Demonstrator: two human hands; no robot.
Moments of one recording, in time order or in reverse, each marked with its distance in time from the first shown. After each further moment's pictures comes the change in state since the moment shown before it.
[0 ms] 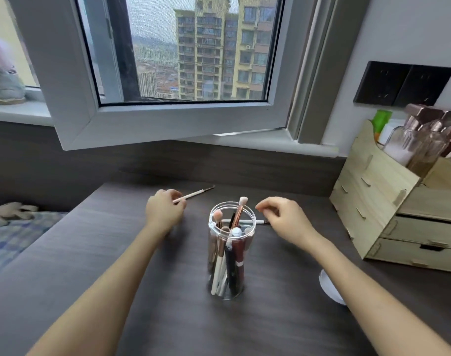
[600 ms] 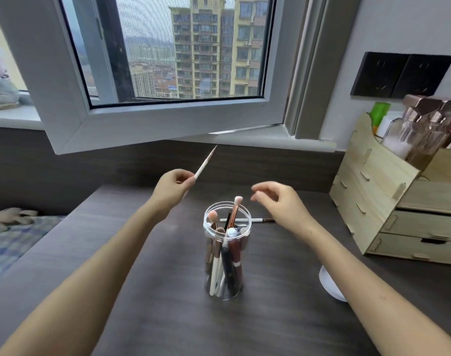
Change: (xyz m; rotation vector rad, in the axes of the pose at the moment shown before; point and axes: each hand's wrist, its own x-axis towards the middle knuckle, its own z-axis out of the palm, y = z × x) left_hand 0.013 0.043 -0.021 -0.409 -0.170 0.102; right_hand 0.009 -0.014 -0.006 0.376 0.038 0.069
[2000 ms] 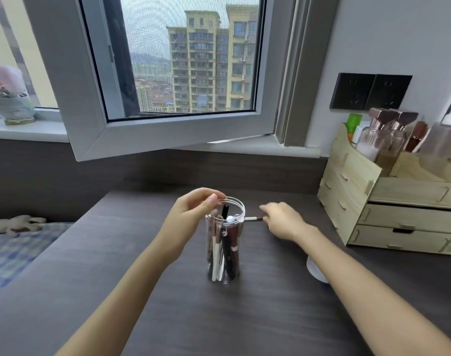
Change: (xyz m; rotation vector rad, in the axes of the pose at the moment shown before) left_hand -0.128 0.063 -0.007 -0.371 -0.210 0.166; right_hand -0.012 0.030 -0.007 -0.926 -0.242 0.066
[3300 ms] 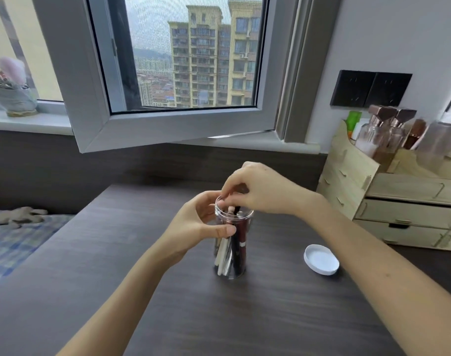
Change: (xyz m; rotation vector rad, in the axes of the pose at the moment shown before) left_hand -0.016 -0.010 0.003 -0.088 -0.156 -0.092; right_hand -0.067 -0.083 -0.107 0.228 0.183 -0.553
